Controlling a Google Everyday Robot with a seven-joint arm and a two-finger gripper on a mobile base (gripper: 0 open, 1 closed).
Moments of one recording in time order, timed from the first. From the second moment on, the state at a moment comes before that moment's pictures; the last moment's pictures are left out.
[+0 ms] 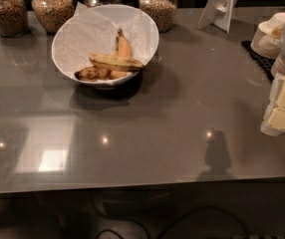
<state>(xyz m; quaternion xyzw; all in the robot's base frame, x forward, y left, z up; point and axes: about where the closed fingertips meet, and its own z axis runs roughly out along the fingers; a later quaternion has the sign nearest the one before) 0.438 -0.217 0.976 -0.60 0.78 -0.03 0.16</state>
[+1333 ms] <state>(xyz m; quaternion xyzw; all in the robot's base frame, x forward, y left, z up) 0.529 -0.074 1.003 -0.56 0.75 0.05 0.34</state>
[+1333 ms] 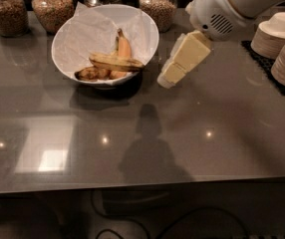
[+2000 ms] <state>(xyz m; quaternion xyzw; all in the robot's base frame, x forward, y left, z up) 0.553 -0.004 1.015 -0.55 0.74 0.08 0.36</state>
